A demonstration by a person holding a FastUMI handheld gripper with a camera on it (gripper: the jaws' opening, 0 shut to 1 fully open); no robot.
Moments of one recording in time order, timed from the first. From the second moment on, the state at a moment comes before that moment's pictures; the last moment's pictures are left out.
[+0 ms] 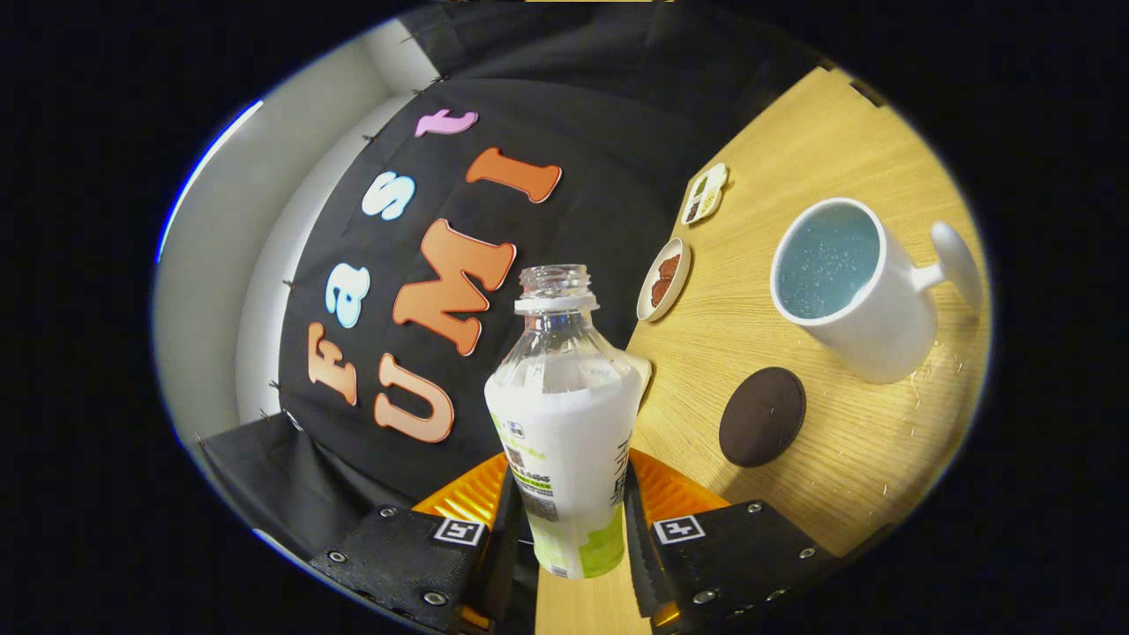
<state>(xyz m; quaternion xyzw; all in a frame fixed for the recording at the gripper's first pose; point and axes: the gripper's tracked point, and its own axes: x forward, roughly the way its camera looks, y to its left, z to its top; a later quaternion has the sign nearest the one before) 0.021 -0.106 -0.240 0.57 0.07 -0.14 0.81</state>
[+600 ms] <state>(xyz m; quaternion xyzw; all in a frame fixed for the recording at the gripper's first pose) 0.010 -0.128 -0.229 0.72 -0.01 -0.14 0.68</state>
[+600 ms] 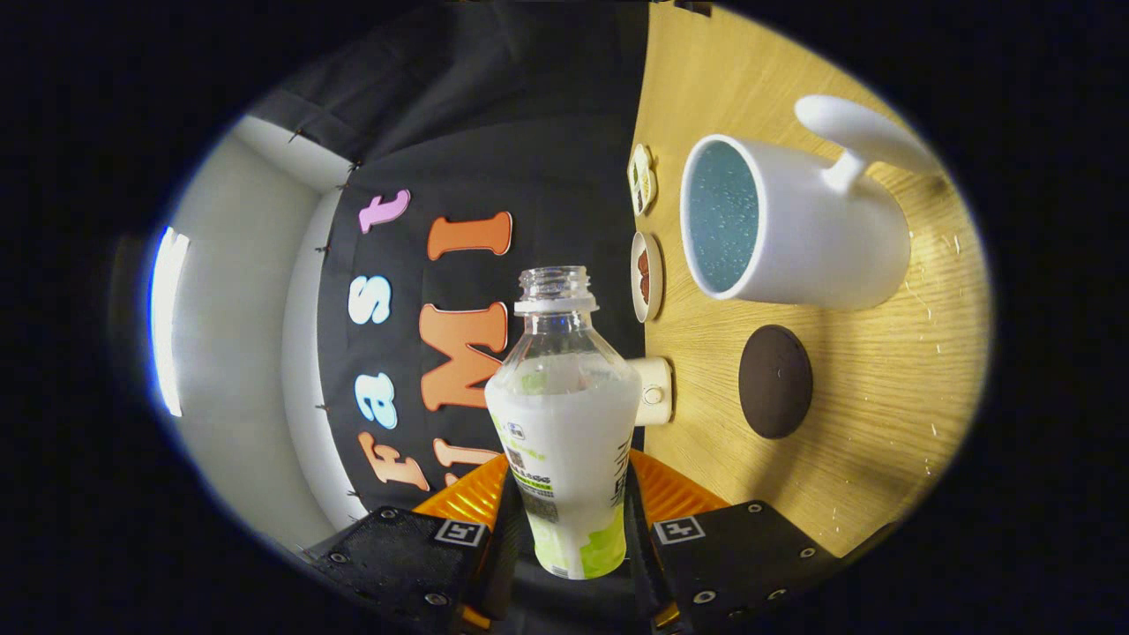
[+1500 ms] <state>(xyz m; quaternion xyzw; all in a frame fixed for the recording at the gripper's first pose) 0.001 -0.129 -0.221 0.77 -0.03 -0.15 0.63</state>
